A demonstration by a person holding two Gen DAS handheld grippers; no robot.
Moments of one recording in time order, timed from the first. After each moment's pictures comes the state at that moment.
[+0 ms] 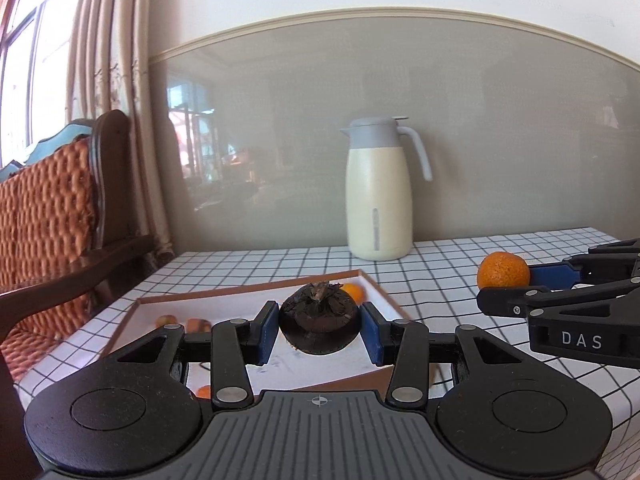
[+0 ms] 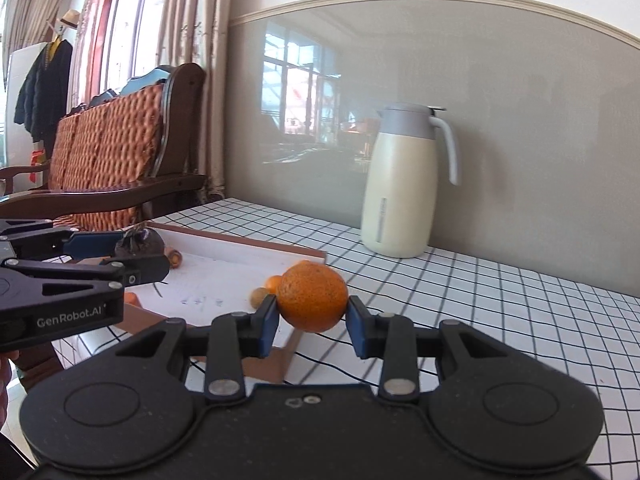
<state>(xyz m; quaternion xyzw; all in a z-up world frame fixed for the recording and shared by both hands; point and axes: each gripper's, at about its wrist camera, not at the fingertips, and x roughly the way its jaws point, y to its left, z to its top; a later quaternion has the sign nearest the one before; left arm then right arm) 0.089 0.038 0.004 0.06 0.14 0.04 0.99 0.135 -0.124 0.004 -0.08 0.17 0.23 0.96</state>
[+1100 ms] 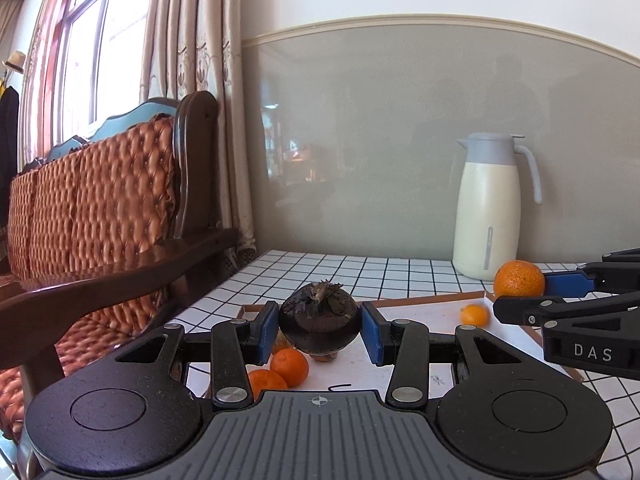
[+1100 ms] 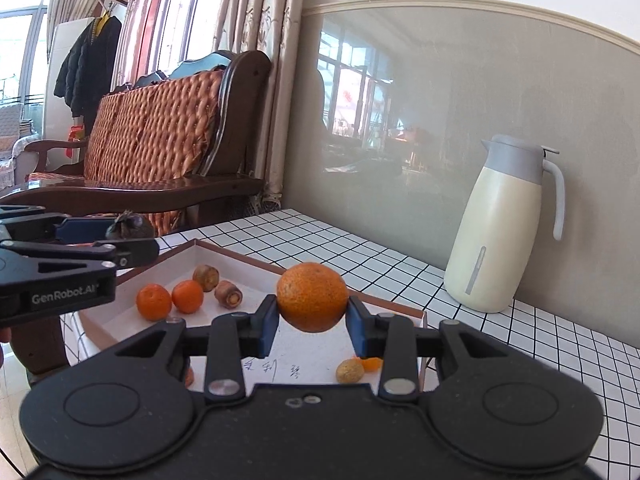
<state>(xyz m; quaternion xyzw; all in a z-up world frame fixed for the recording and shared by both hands) 0.118 0.147 0.015 0.03 0.13 0.13 0.98 0.185 -0.023 0.015 -0.12 0.16 0.28 0.94</state>
